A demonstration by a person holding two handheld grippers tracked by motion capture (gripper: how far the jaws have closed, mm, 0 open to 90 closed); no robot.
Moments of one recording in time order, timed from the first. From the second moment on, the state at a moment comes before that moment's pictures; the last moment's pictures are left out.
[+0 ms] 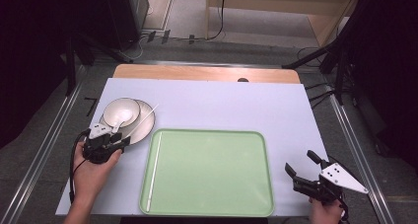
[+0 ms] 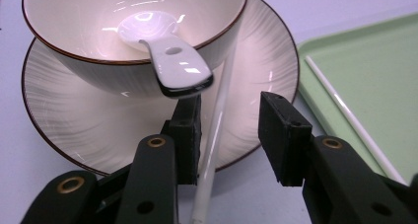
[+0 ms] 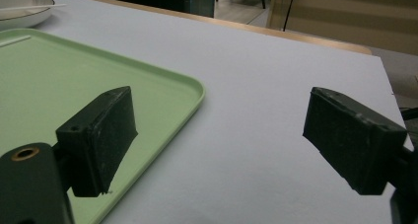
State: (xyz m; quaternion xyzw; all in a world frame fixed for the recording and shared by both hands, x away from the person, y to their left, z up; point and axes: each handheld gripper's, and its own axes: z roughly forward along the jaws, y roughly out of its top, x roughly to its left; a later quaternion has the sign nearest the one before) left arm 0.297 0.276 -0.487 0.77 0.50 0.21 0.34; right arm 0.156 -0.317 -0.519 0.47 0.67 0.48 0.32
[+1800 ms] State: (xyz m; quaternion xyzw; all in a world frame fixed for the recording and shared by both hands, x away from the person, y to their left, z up) left arm 0.231 0.184 -0.500 0.80 0.46 0.08 0.37; right arm 0.154 -0.319 -0.518 0.47 0.66 0.48 0.33
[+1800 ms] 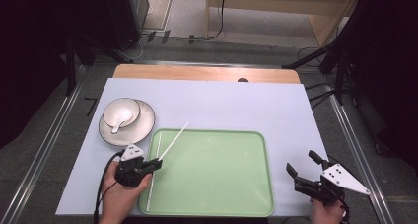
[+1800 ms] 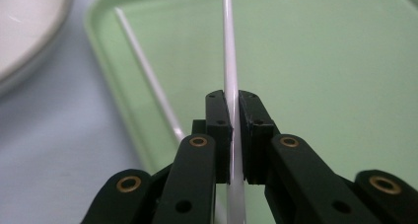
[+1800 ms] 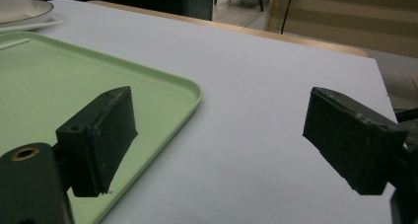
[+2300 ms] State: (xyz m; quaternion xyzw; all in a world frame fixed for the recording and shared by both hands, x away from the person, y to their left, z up) left arm 0.221 0.151 -0.518 0.81 0.46 0.07 0.35; right arm 0.154 -0.322 -0.519 0.47 0.66 0.49 0.33
